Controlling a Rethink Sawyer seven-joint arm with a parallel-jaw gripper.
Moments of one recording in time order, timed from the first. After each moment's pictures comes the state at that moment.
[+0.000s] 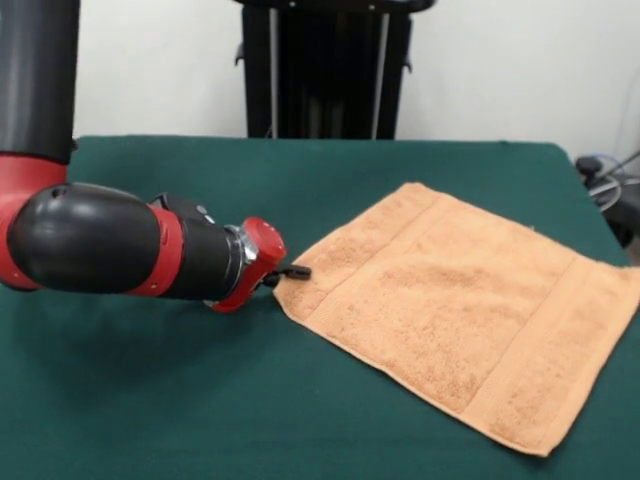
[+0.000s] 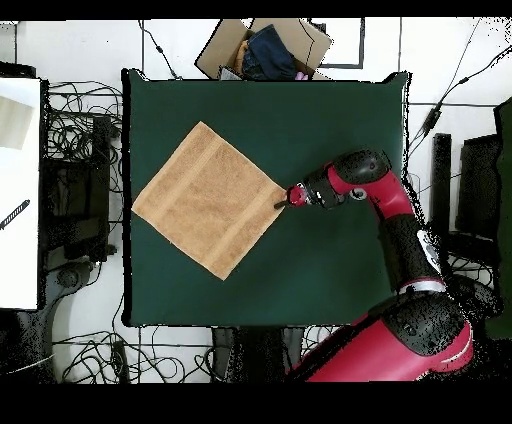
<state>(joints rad) -0.88 0.07 0.68 1.06 -0.25 1.47 1.03</state>
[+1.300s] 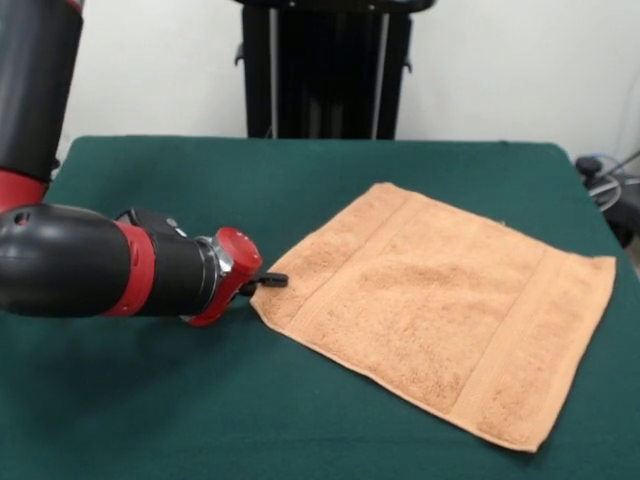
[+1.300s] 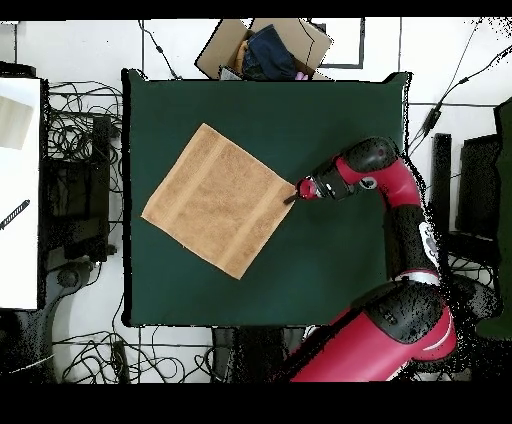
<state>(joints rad) -0.84 0.11 0.68 0.87 -0.27 1.64 0.96</state>
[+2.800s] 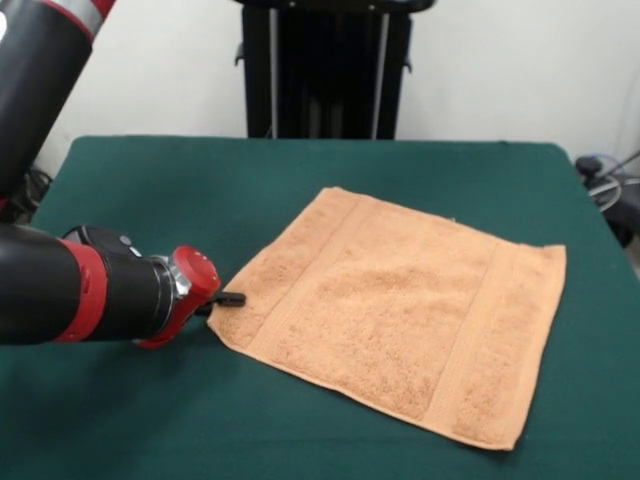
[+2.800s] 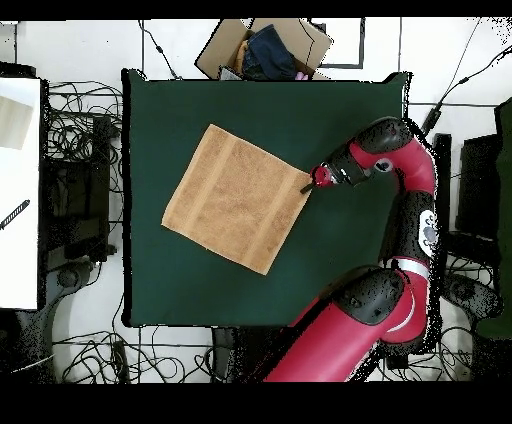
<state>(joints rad) -0.74 0.18 0.68 0.51 -0.35 1.86 0.91</state>
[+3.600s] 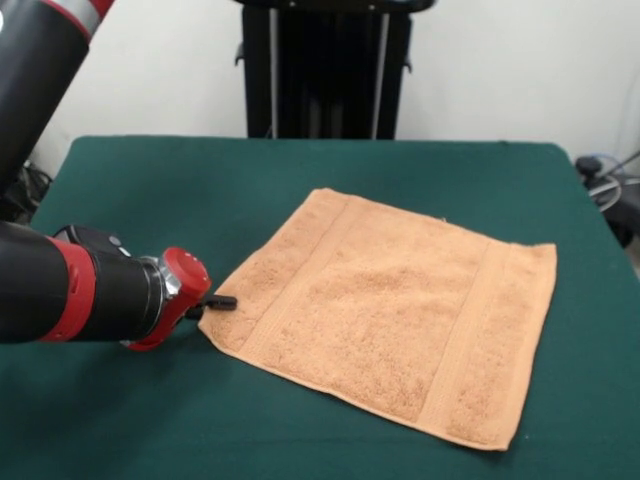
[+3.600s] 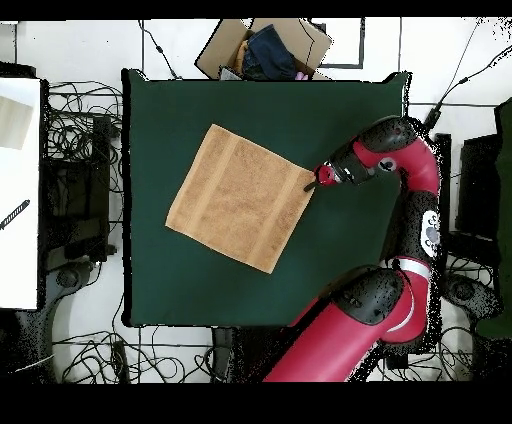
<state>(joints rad) -0.74 0.18 0.68 0.48 -0.35 1.86 0.87</state>
